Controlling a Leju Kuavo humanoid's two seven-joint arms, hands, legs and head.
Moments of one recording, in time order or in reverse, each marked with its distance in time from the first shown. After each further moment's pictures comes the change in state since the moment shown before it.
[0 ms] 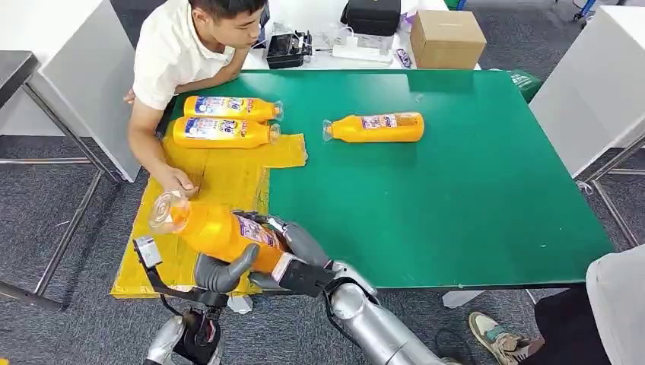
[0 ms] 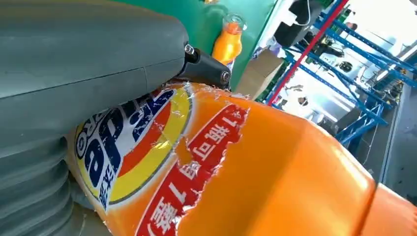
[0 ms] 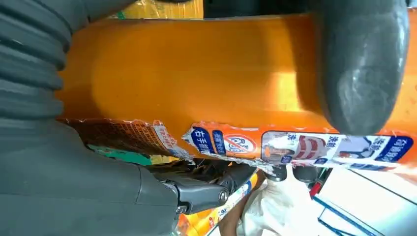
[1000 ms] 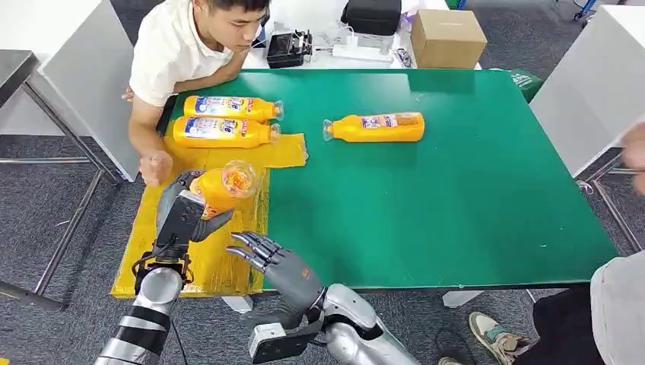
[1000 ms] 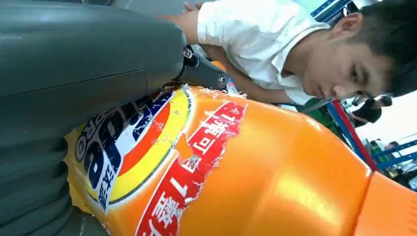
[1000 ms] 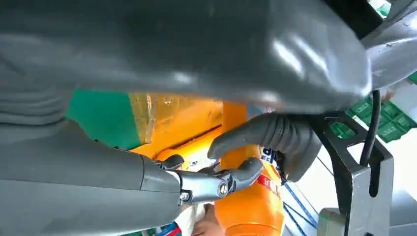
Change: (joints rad) left arm -0.238 0.063 0.174 0.152 -1.099 0.495 0.049; right arm 0.128 -0.076 0.142 -0.227 0.292 -0.259 0.032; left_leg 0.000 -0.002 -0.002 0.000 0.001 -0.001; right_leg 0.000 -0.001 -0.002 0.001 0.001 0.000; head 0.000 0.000
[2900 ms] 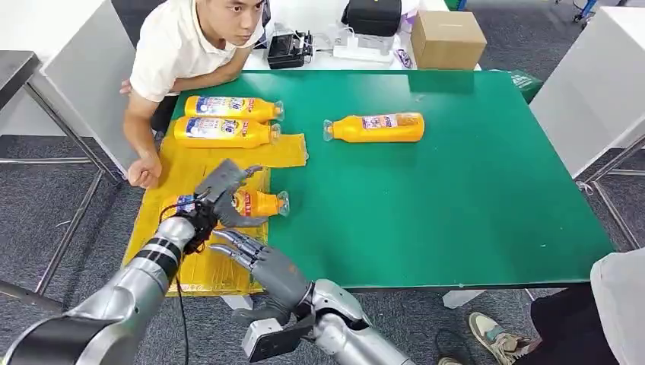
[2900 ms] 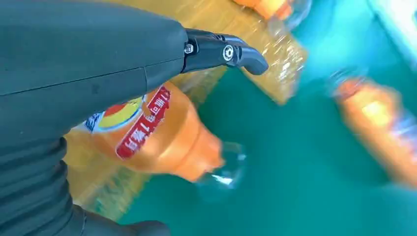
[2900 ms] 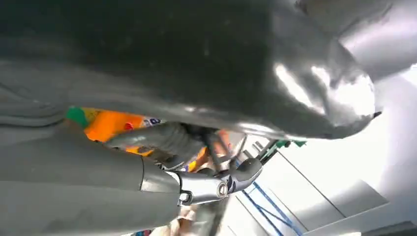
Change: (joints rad) left arm -0.441 -0.019 0.099 0.773 0.128 -0.573 -0.063; right arm -0.057 0.061 0.022 0.109 -0.143 0.017 -0.136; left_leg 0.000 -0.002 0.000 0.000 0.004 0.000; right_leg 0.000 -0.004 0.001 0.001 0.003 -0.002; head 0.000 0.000
